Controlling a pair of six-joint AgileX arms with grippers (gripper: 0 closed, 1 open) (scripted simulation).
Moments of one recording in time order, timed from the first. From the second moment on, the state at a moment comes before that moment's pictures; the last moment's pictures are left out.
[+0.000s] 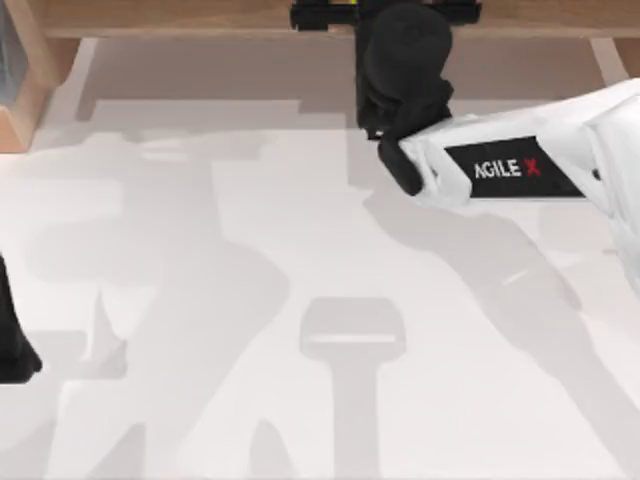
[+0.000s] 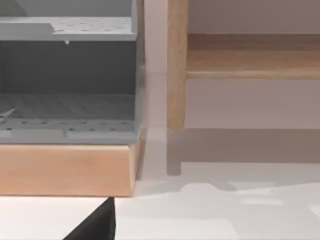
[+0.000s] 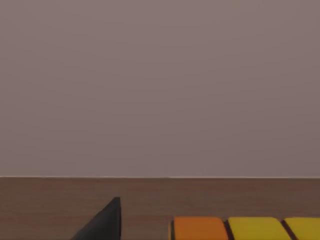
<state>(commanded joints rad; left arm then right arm) 0.00 0.00 0.00 0.00 0.00 0.00 0.55 2.46 1.67 1.02 0.58 -0.12</state>
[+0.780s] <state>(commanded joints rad) 0.00 0.00 0.00 0.00 0.00 0.00 0.37 2.07 1.03 0.95 0.04 -0.31</state>
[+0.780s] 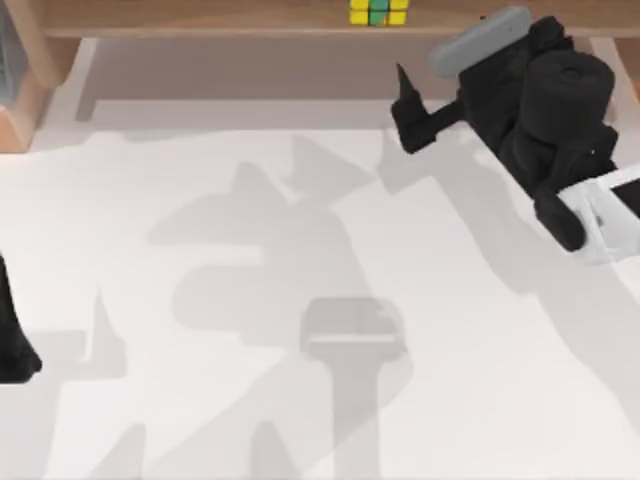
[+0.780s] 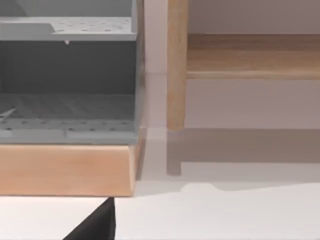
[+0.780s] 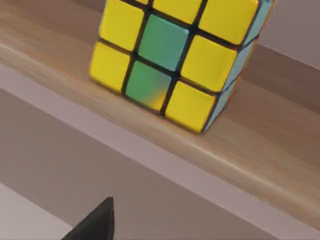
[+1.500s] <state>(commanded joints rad) 0.00 0.00 0.00 0.00 0.00 0.00 -0.54 1.89 0.35 1.48 -0.57 -1.37</state>
